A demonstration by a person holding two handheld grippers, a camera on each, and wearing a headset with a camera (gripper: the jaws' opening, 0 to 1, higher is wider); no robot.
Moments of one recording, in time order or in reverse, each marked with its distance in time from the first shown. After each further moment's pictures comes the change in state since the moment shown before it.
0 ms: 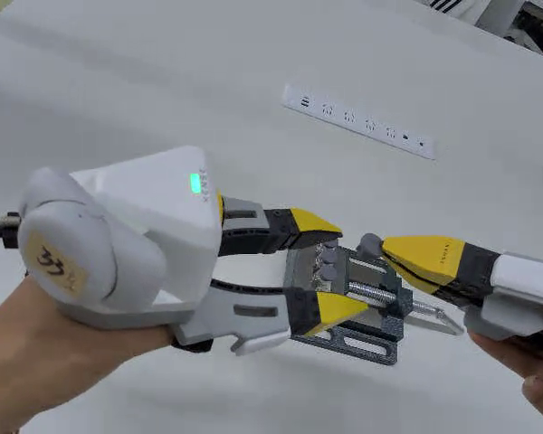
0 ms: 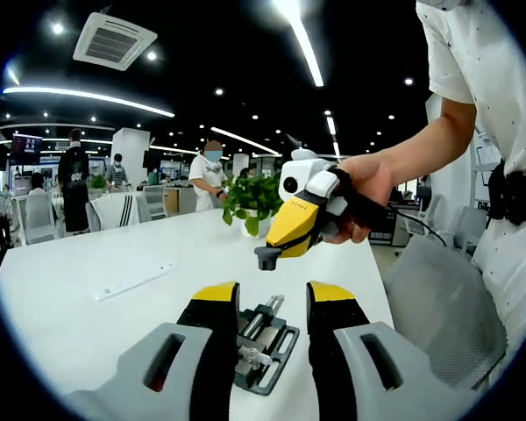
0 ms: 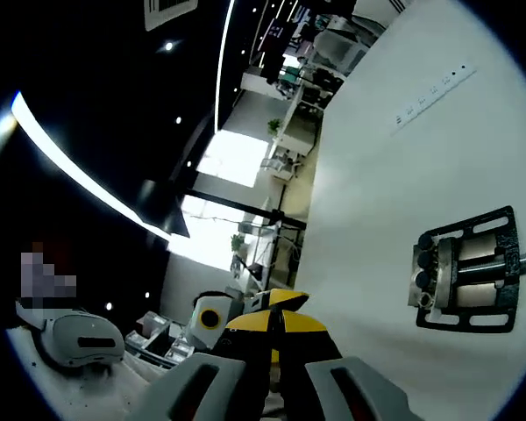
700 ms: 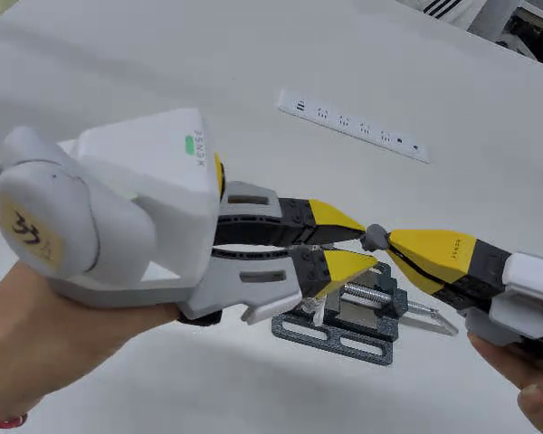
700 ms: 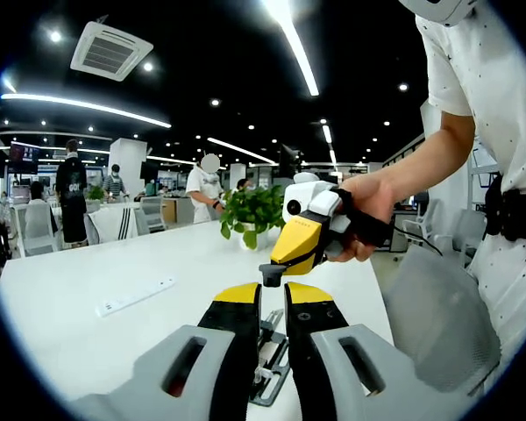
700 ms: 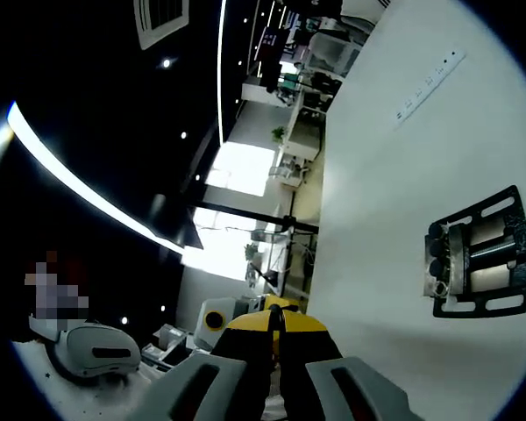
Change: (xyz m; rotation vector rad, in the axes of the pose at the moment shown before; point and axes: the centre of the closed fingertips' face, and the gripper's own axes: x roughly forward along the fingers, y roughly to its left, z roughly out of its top) left arm 0.001 -0.002 0.019 0.020 -0.044 -0.016; right arm -0.003 0.010 0.000 0.055 -0.038 0.049
